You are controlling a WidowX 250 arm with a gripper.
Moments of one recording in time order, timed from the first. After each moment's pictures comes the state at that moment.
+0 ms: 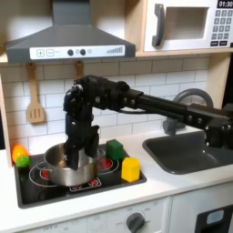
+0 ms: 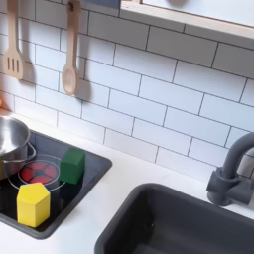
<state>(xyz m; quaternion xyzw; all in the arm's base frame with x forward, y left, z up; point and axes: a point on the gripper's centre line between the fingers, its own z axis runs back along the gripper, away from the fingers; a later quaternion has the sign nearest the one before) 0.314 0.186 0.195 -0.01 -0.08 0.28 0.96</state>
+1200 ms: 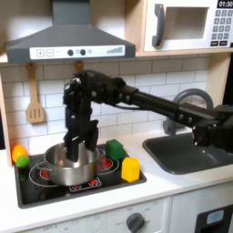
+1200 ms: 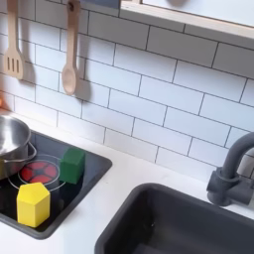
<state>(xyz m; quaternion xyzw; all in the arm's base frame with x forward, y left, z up) 0.333 0.176 0.206 -0.01 -0.08 0.27 0.96</state>
